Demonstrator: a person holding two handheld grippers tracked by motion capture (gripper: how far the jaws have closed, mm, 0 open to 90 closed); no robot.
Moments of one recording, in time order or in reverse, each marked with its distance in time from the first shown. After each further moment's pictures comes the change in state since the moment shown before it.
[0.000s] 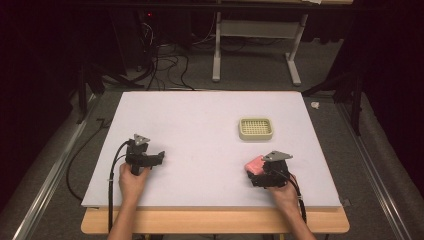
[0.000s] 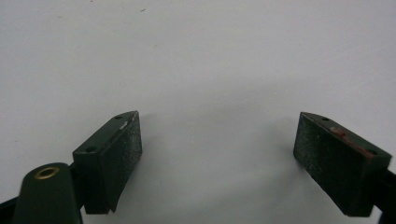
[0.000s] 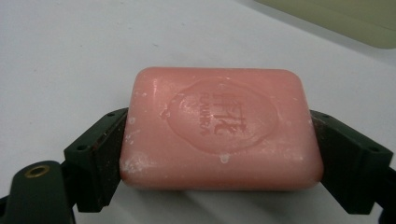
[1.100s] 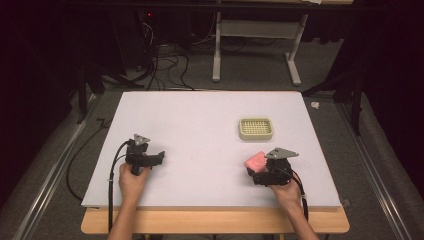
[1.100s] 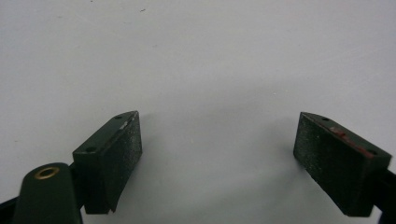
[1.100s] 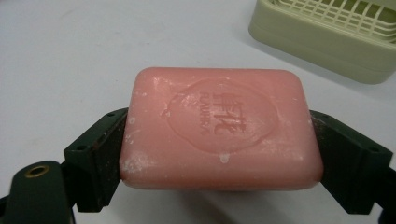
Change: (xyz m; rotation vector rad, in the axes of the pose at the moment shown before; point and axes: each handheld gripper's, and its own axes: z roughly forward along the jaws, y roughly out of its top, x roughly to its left) left arm 0.000 0.000 0.000 0.000 0.000 0.000; right arm 0.001 0.013 -0.021 -0.069 0.044 -0.001
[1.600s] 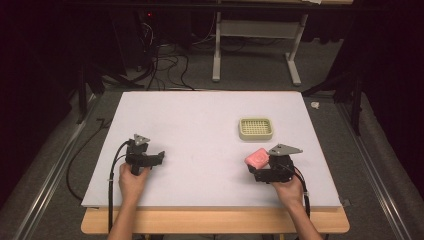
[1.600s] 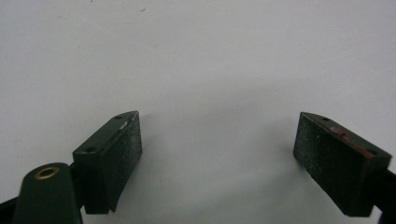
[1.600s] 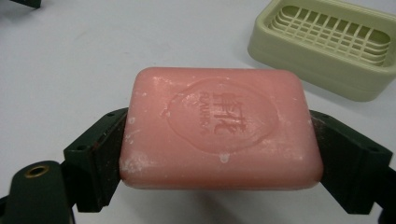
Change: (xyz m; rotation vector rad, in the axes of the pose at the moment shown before) left arm 0.000 0.000 0.000 0.000 0.000 0.000; right arm -0.004 0.011 -0.010 -0.030 0.026 0.010
